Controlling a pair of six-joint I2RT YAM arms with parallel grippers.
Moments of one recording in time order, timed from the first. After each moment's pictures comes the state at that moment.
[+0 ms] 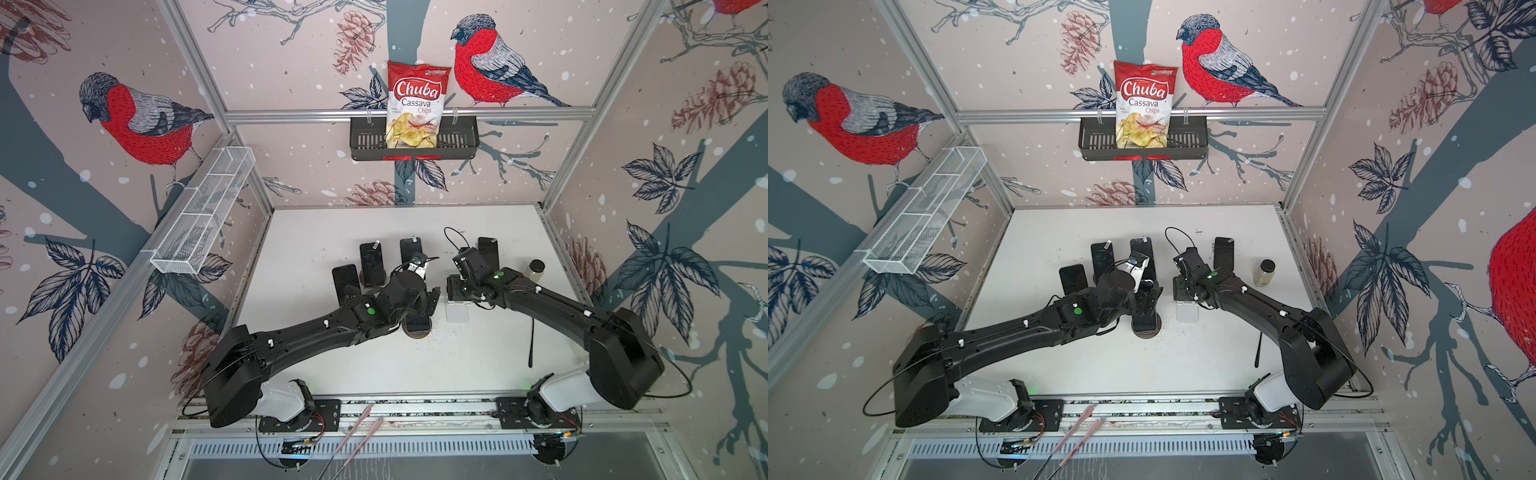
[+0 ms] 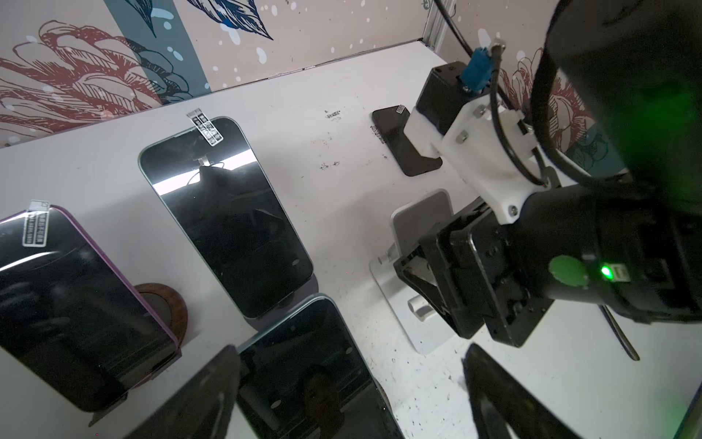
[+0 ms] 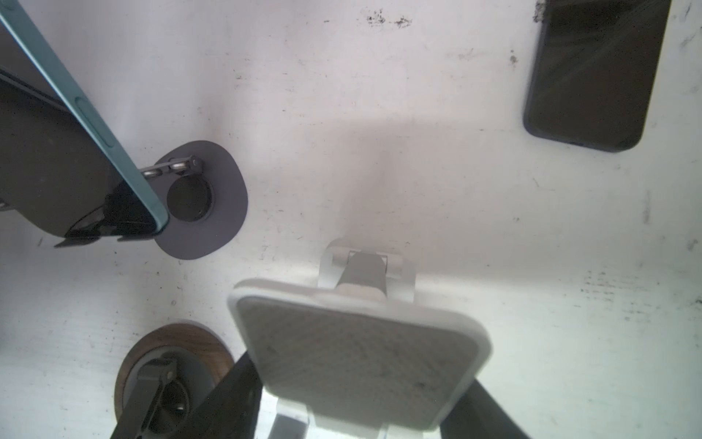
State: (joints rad) left arm -1.01 1.39 0.96 -0.13 -0.32 -0.31; right arm 0.64 1.47 0.96 -0.53 0.17 0.45
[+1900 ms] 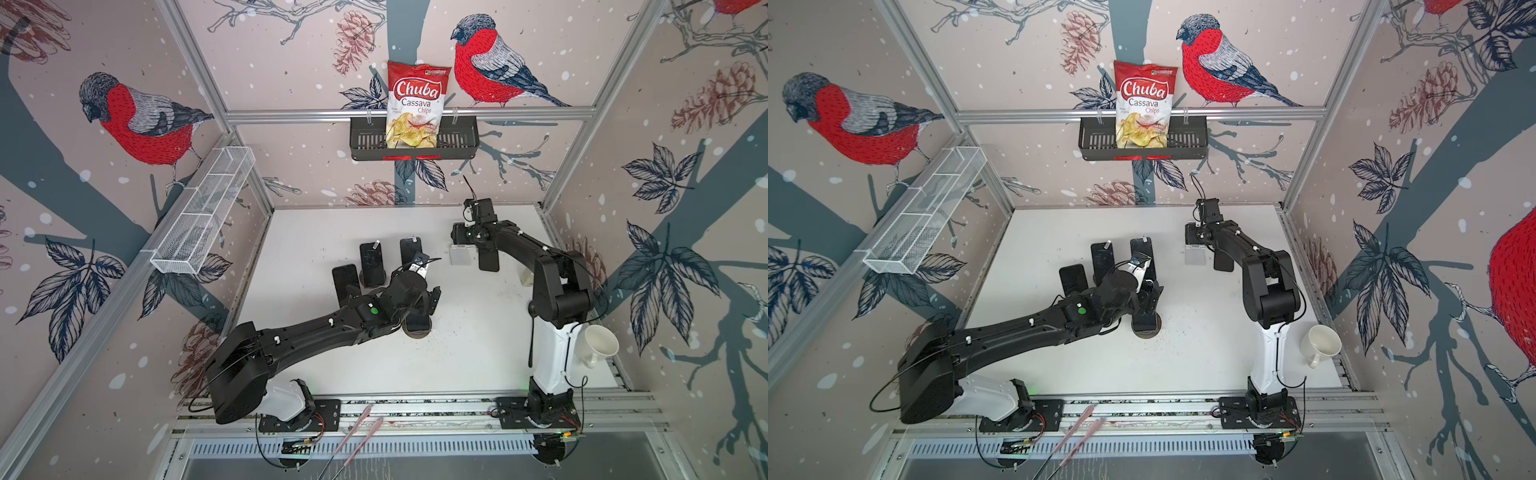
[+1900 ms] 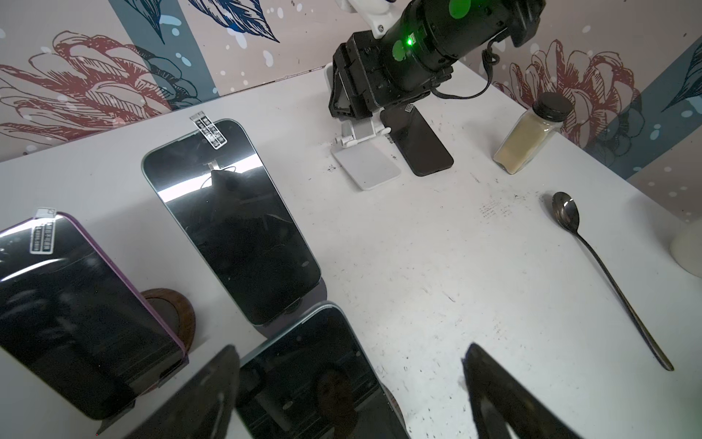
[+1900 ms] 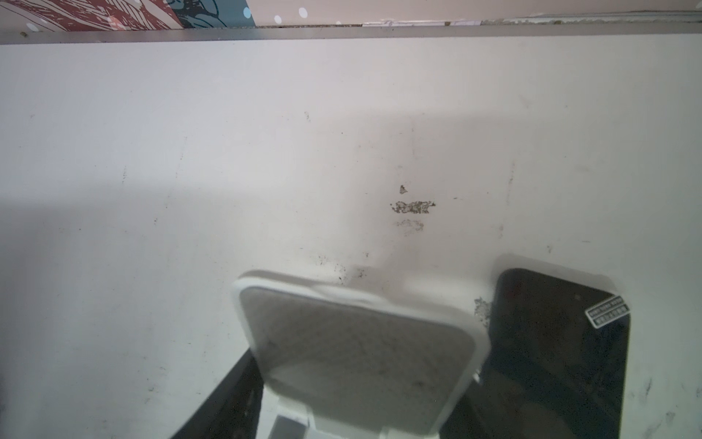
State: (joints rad) left arm -1.01 1.42 0.96 -0.10 -0.34 -0.28; right arm 0.30 2.05 1.55 -0.37 -0.04 0.13
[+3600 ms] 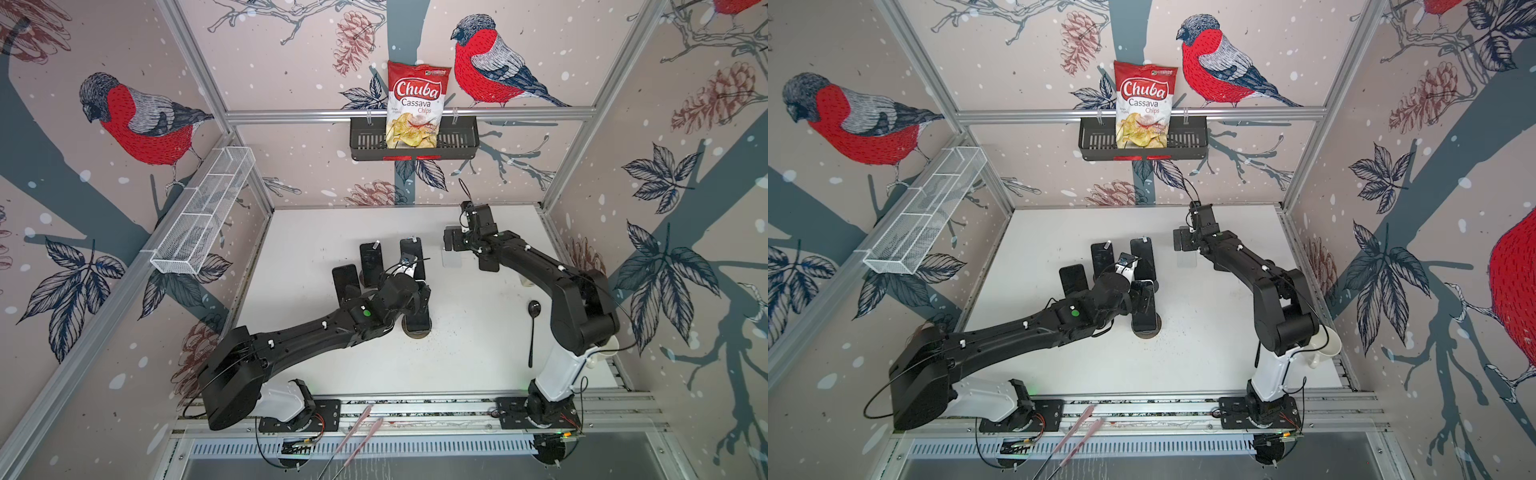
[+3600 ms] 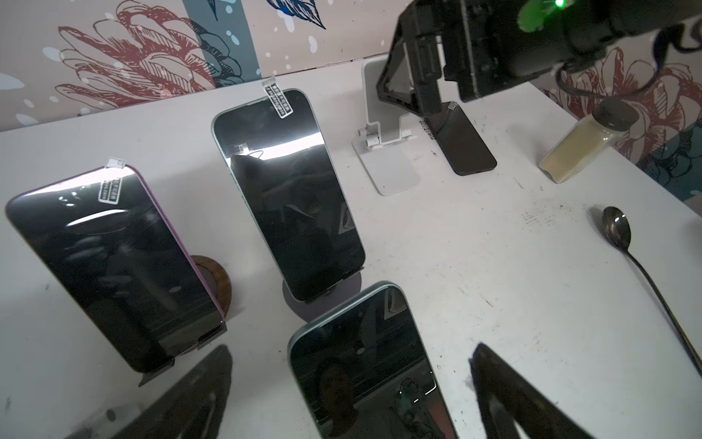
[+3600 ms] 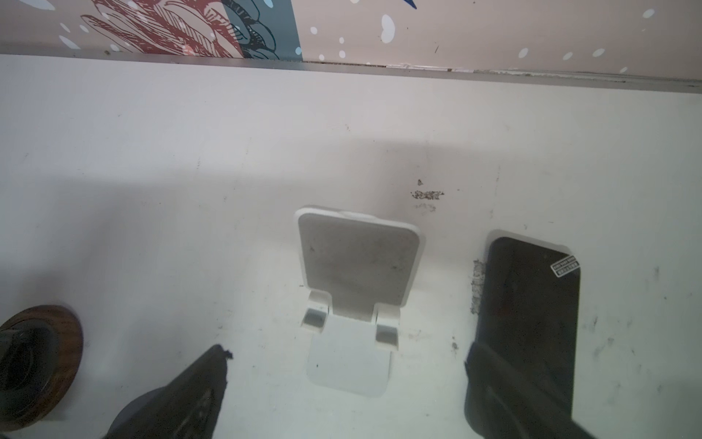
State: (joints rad) left arm -0.96 1.37 0.88 -0.09 -0.39 -0.37; right arm 0.41 1.77 1.32 -0.30 0.07 0.14
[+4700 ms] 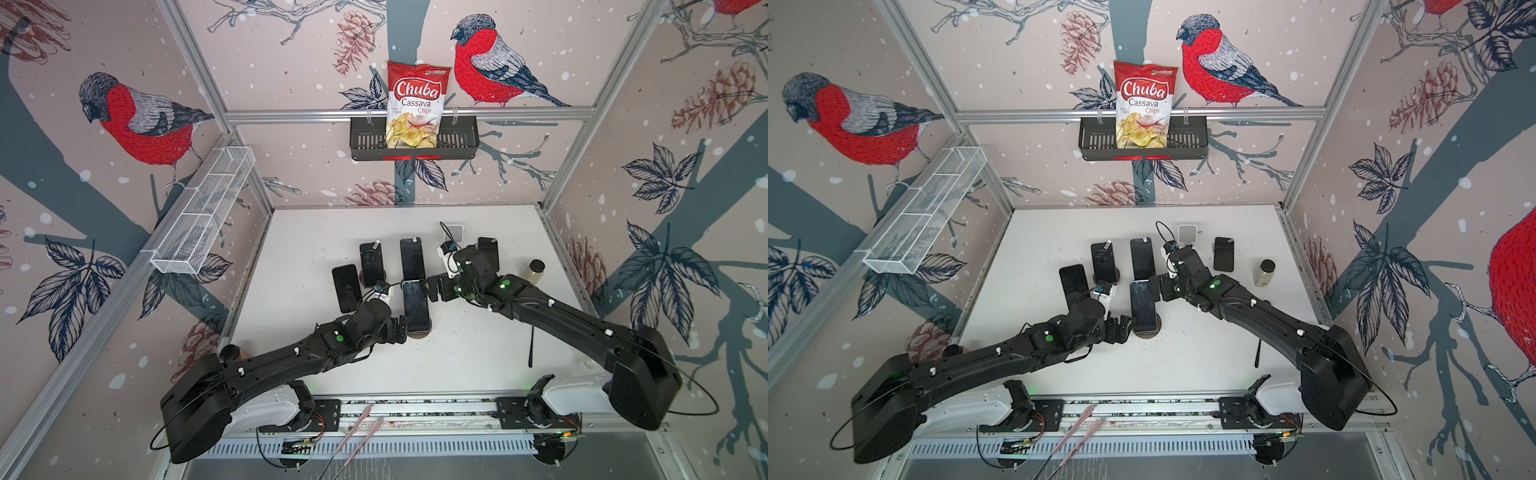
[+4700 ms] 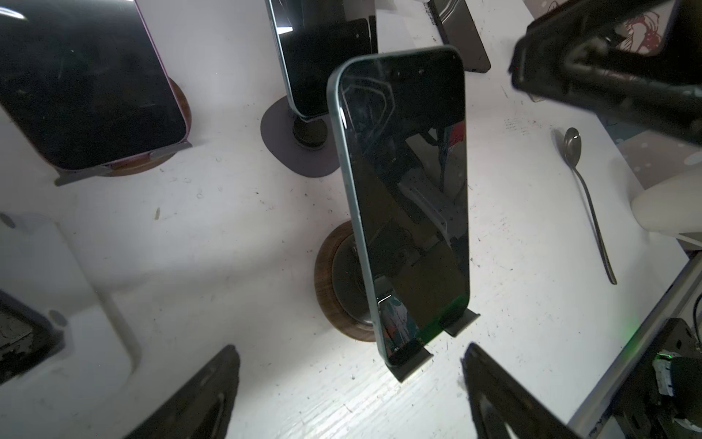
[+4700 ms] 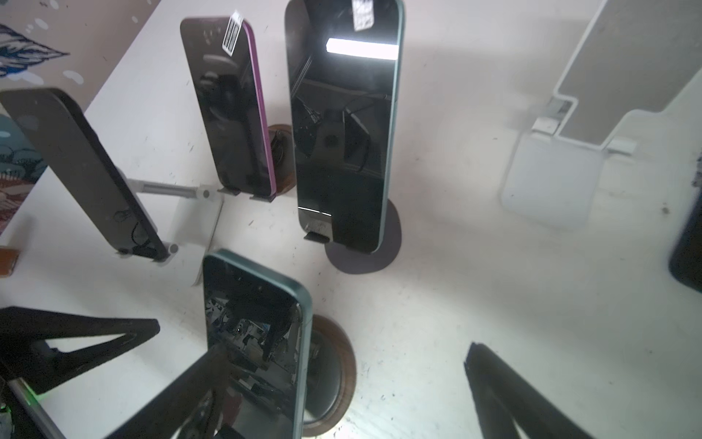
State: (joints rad) left arm -0.94 1.13 0.54 -0.11 -0.14 -0.60; right arm 0.75 1.35 0.94 -0.35 -0.02 0.29
